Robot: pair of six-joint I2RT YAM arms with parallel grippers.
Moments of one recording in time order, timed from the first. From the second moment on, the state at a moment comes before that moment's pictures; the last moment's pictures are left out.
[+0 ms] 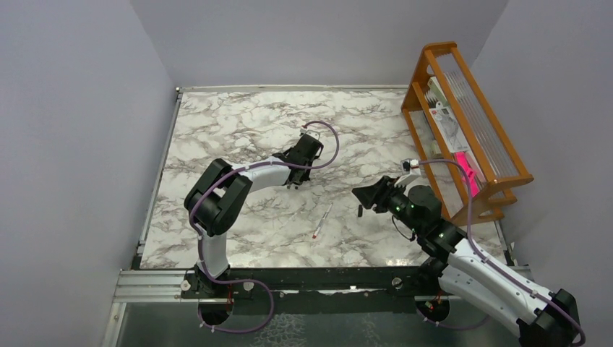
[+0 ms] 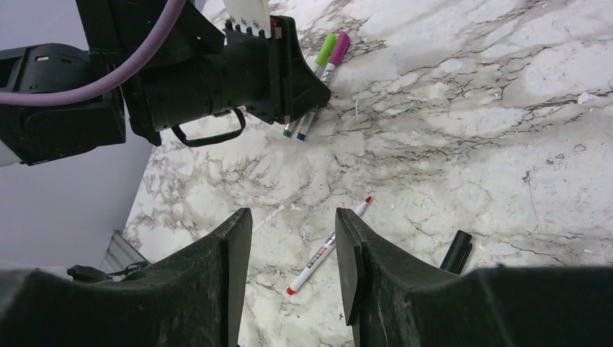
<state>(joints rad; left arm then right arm) -0.68 1.89 1.15 -0.18 -0.31 -0.29 0.67 0.66 0.36 0.07 0.06 0.72</state>
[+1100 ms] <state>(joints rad) -0.96 1.63 0.97 -0.22 -0.08 -0.32 0.67 0.57 0.32 0.09 0.07 0.74</state>
